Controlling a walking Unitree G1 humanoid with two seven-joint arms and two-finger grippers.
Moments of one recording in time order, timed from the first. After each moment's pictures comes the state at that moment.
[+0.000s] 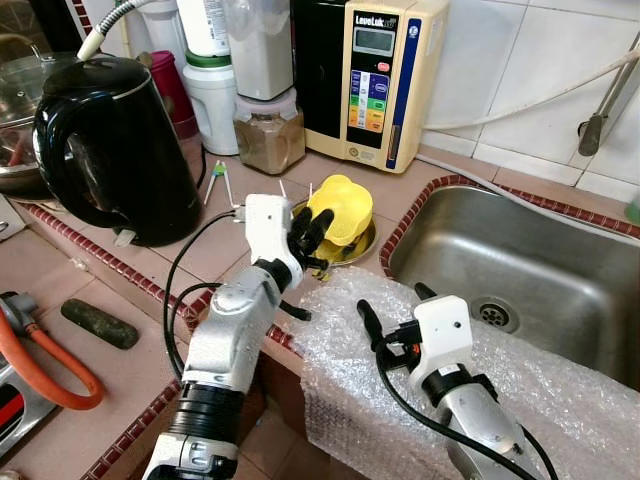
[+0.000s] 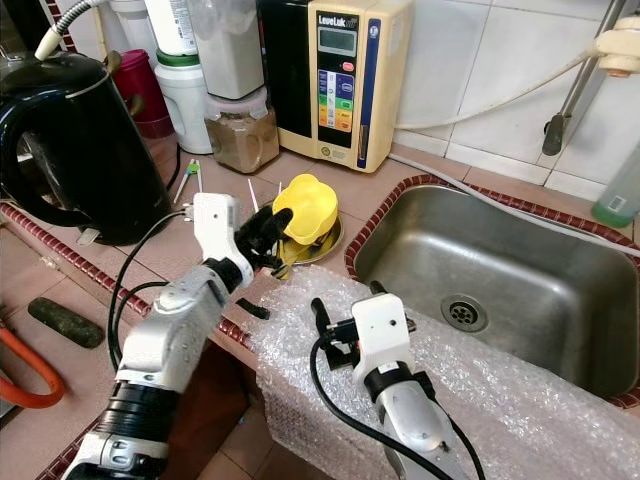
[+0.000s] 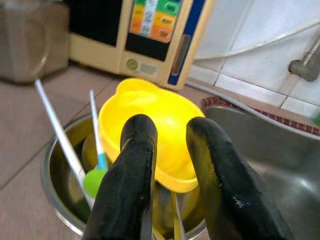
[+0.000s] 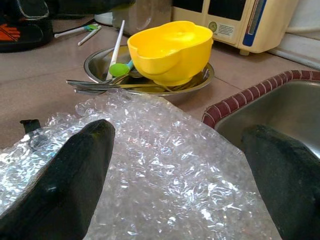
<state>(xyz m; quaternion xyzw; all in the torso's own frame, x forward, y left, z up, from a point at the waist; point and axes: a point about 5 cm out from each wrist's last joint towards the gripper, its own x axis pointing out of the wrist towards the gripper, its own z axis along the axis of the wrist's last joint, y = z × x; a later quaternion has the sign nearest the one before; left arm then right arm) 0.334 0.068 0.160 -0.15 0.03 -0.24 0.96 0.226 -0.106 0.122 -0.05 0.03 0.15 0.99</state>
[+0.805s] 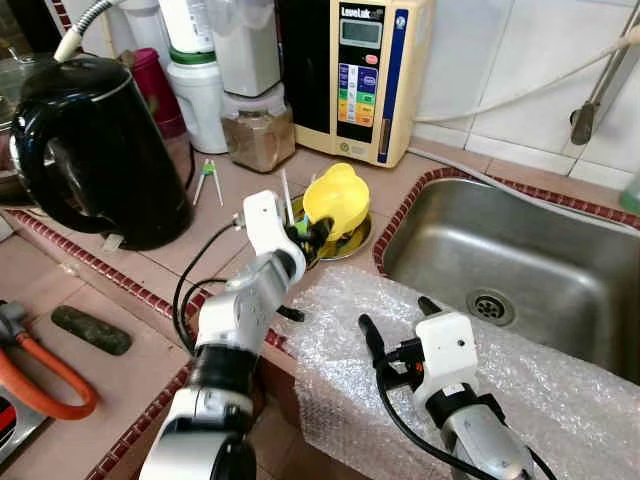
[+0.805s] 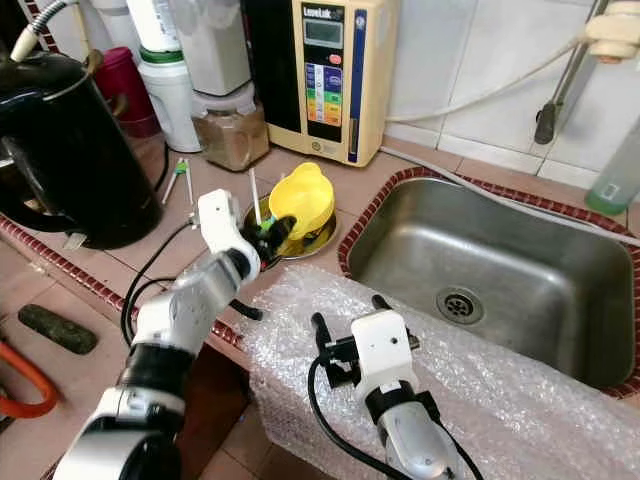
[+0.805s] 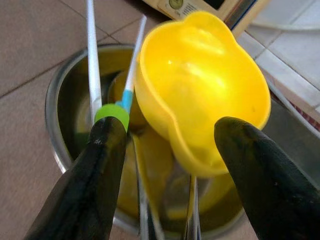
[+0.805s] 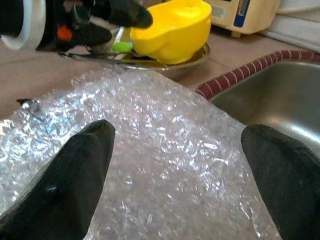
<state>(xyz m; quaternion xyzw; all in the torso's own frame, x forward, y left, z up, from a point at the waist) 0.364 0.065 0.151 -0.25 0.15 -0.15 0.95 0.207 -0.107 0.121 -0.06 0.04 0.14 0.99</state>
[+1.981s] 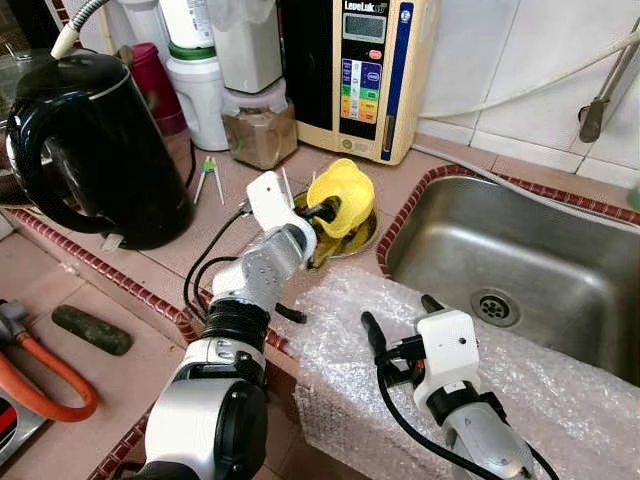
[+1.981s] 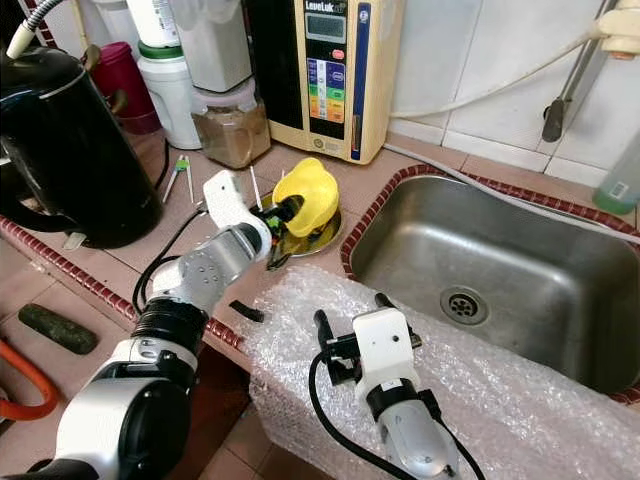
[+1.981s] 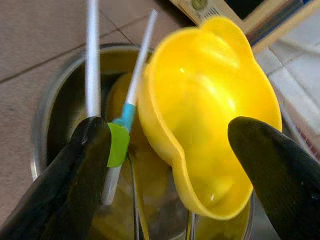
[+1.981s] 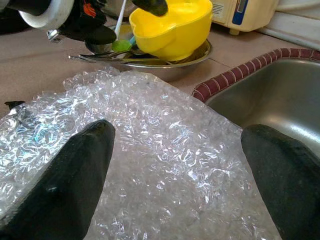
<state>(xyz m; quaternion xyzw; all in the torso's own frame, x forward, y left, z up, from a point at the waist) 0.384 0.048 0.167 -0.29 0.19 -0.12 0.93 0.208 -0.107 0.123 -0.06 0.04 0.13 0.99</state>
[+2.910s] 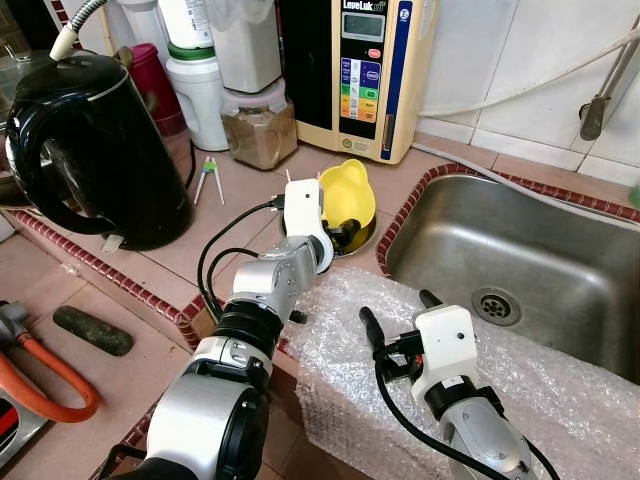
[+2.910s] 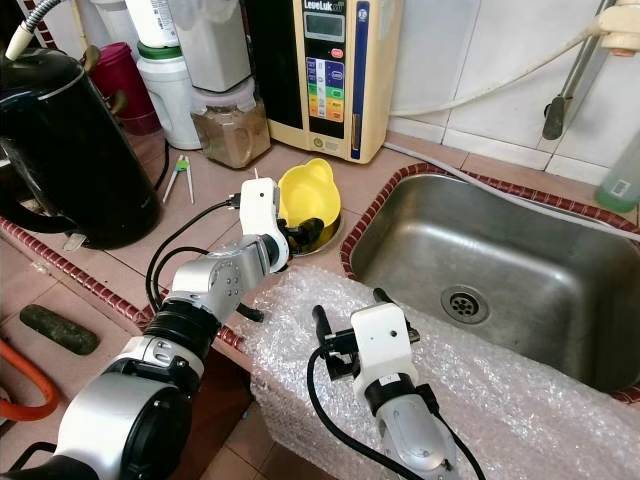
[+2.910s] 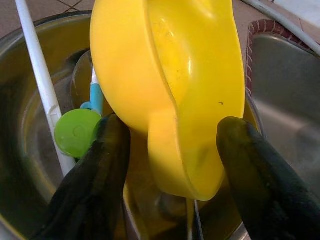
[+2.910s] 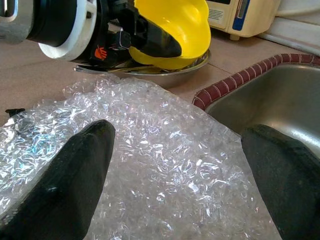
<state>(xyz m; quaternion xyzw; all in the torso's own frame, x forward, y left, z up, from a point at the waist) 0.379 0.034 0.155 -0.13 0.21 -0.17 0.95 0.212 -0.105 0.126 -0.06 0.03 0.13 0.99</state>
